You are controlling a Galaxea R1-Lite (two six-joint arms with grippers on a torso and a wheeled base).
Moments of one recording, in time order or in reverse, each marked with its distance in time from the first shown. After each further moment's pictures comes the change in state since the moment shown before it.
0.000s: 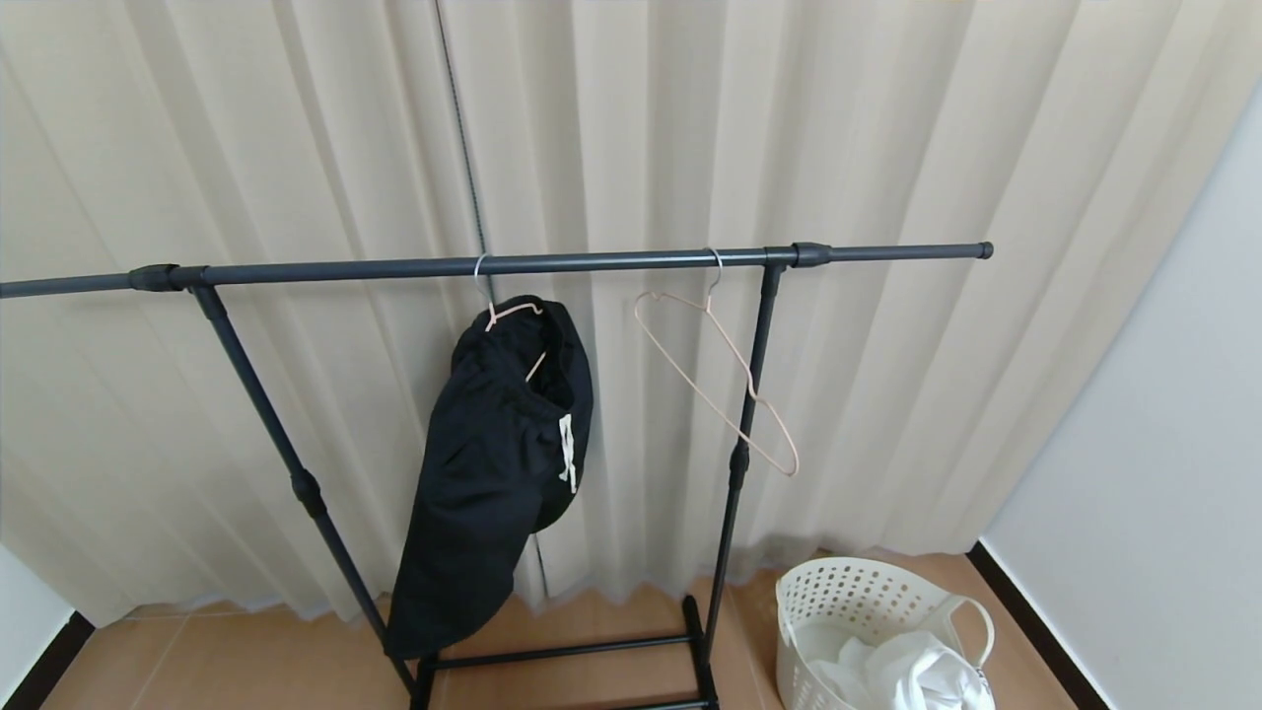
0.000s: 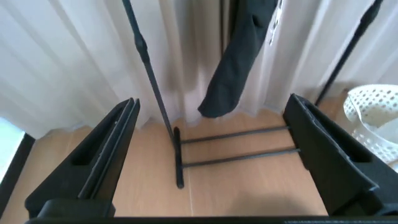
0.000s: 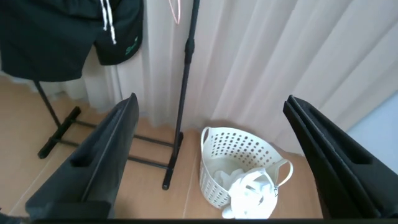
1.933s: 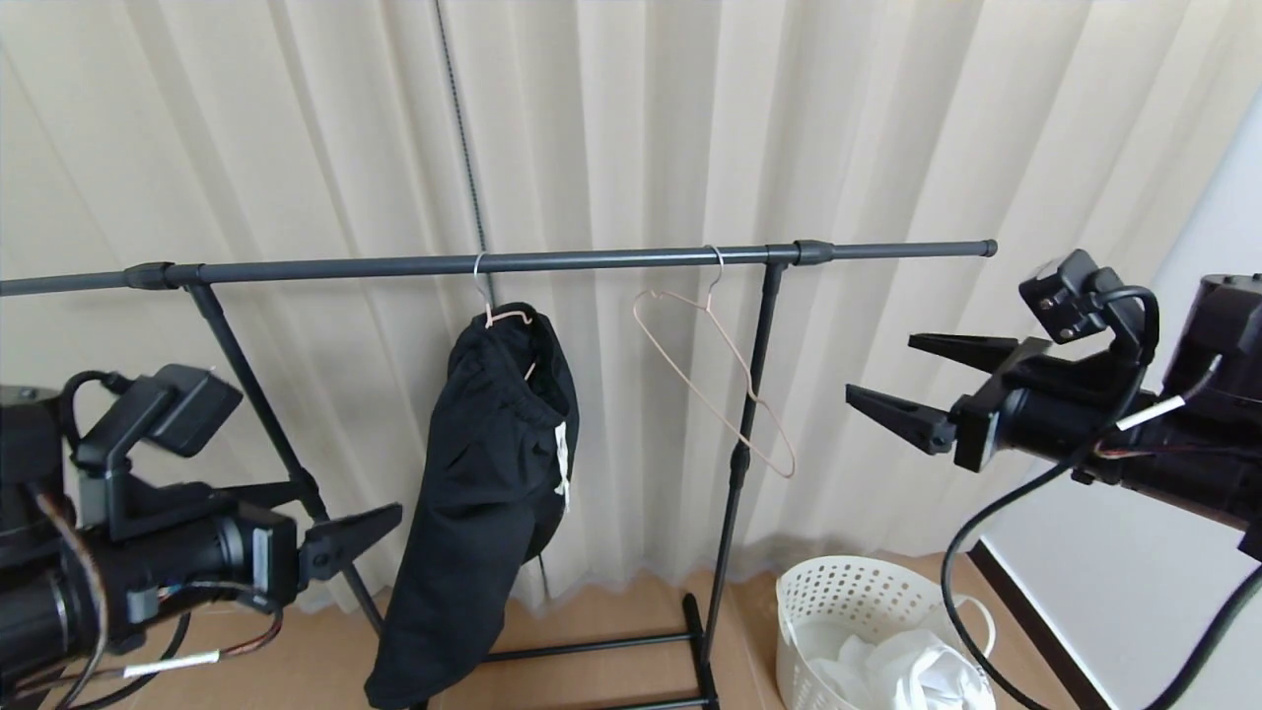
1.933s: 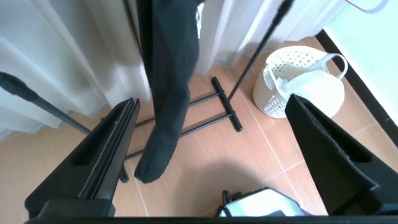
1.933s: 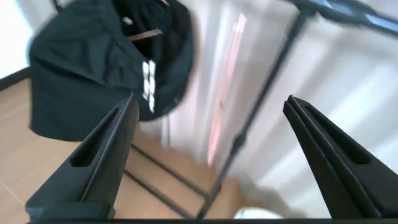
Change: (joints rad) left arm -0.217 1.158 -0.431 -0.420 -0.167 -0.094; right arm 0.169 1.475 -0.627 -0.787 0.216 -0.012
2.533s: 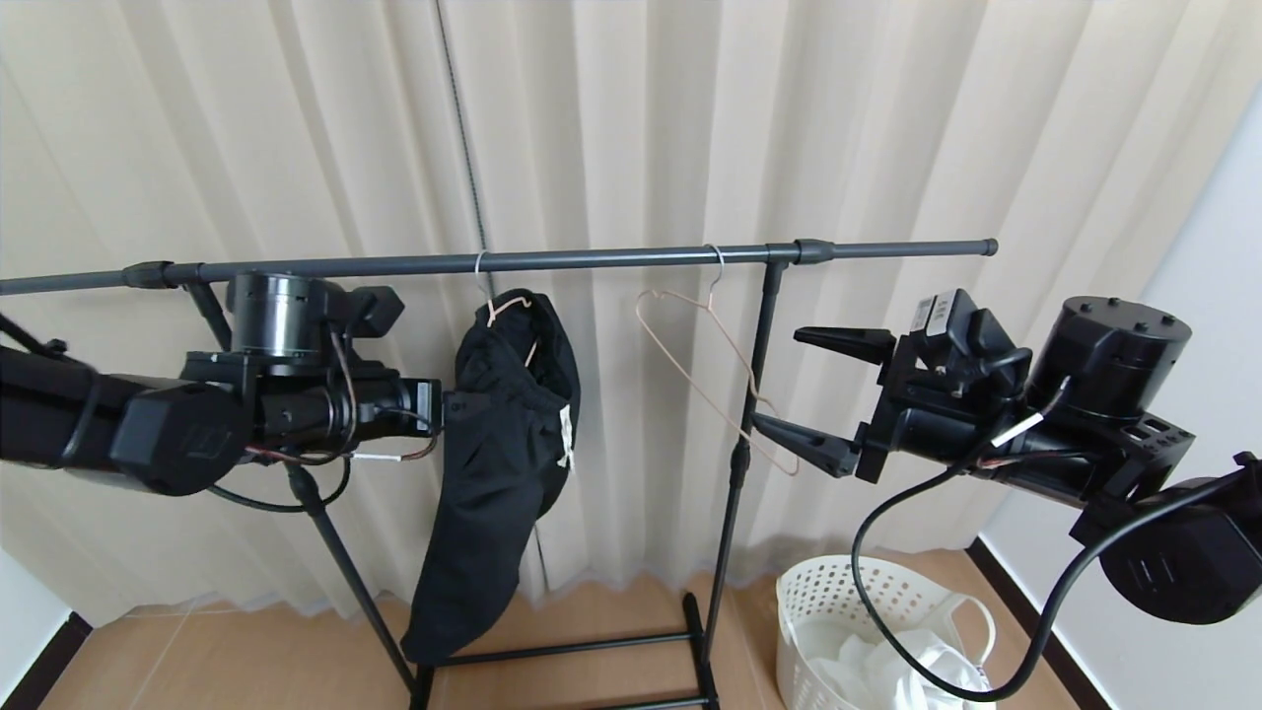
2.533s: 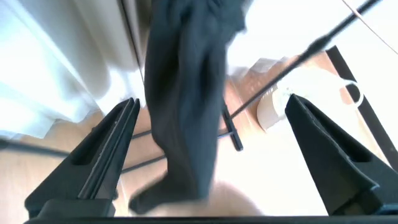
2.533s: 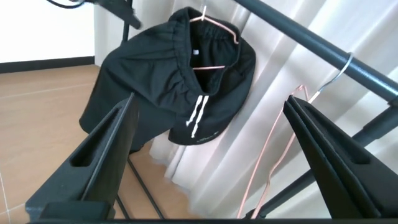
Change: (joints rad) left arm 0.037 0.583 -0.534 0.004 0.003 -0.062; right arm 0.101 0.256 -0.057 -0.343 0.256 -0.170
